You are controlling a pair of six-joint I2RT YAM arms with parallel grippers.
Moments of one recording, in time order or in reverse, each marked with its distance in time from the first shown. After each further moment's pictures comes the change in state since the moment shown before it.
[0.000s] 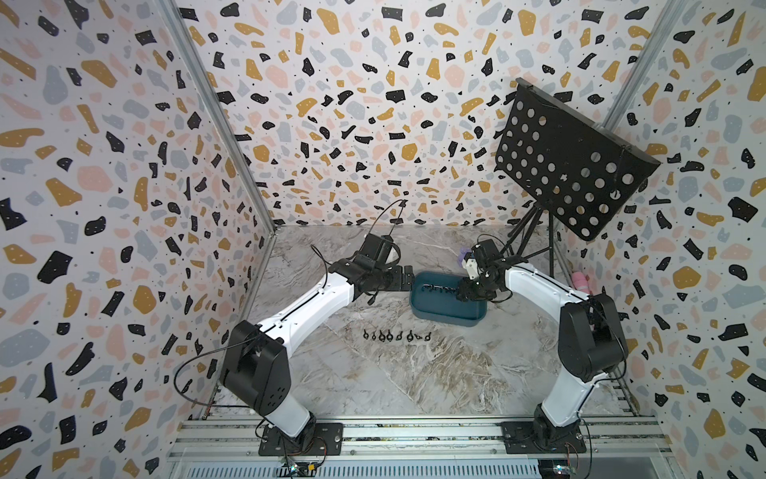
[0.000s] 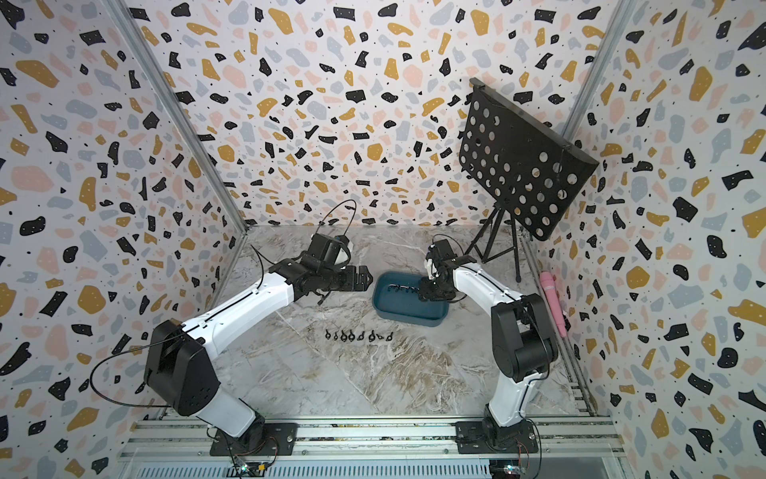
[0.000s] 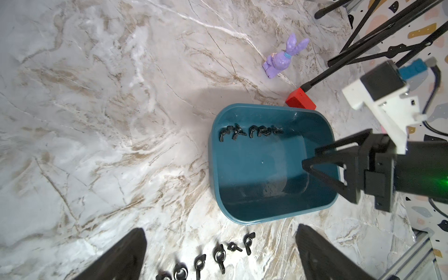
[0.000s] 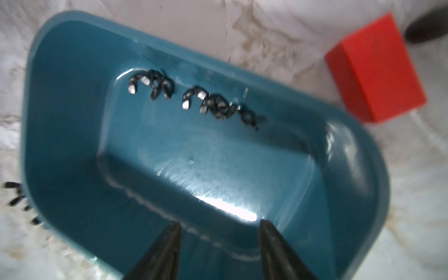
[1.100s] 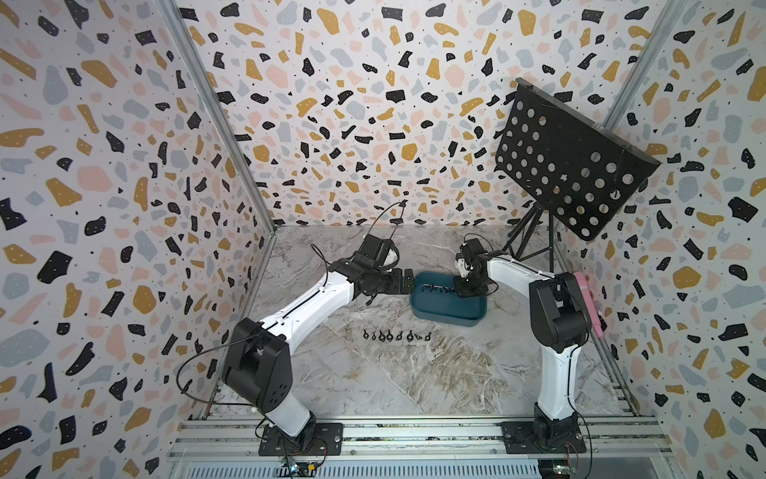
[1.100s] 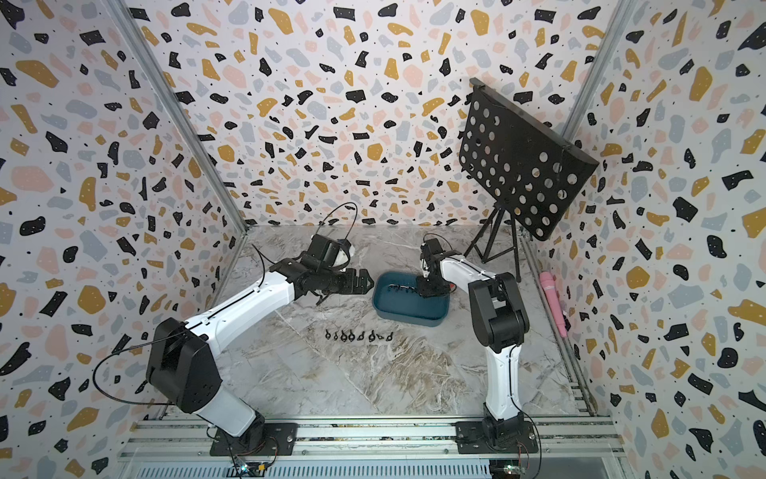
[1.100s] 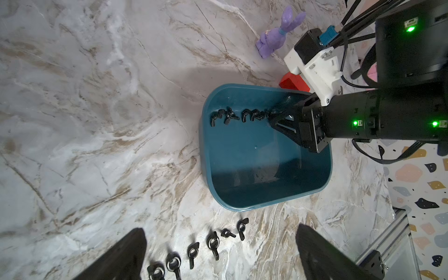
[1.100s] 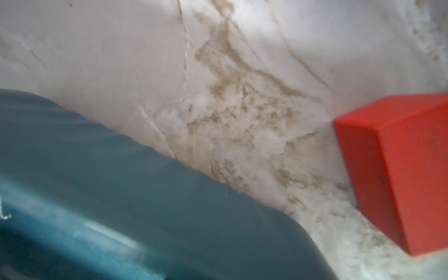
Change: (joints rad) left arm 0.023 0.016 -0.002 -0.022 0.089 0.011; right arm 0.000 0.255 0.167 0.008 0.084 -0.074
